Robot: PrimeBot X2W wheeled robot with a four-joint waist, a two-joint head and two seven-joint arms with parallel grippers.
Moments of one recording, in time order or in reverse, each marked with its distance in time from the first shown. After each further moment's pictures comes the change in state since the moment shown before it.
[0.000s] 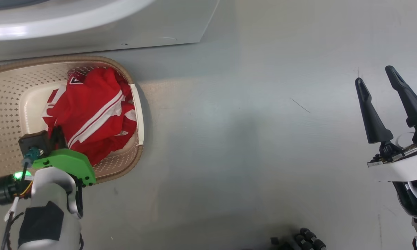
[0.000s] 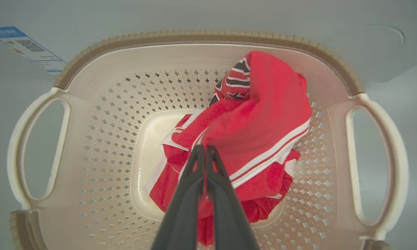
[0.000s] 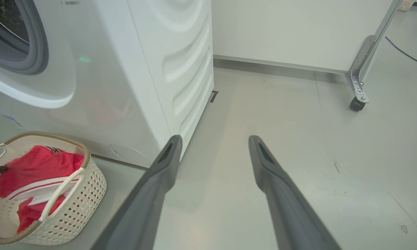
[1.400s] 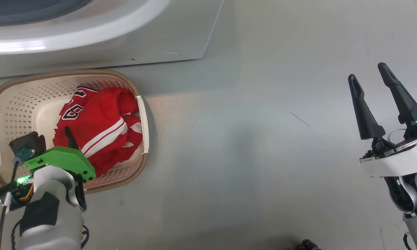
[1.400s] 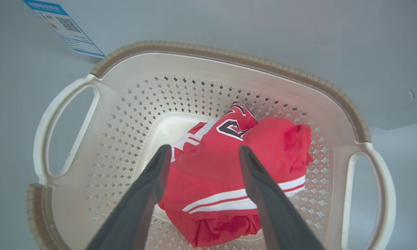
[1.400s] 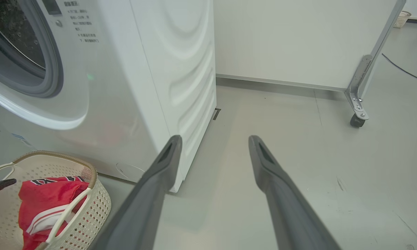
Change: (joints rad) left arm -0.128 -0.010 0.049 0.278 -0.154 0.007 -0.092; right arm -0.036 0.028 0.017 0.035 -0.001 0.000 0.000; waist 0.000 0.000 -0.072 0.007
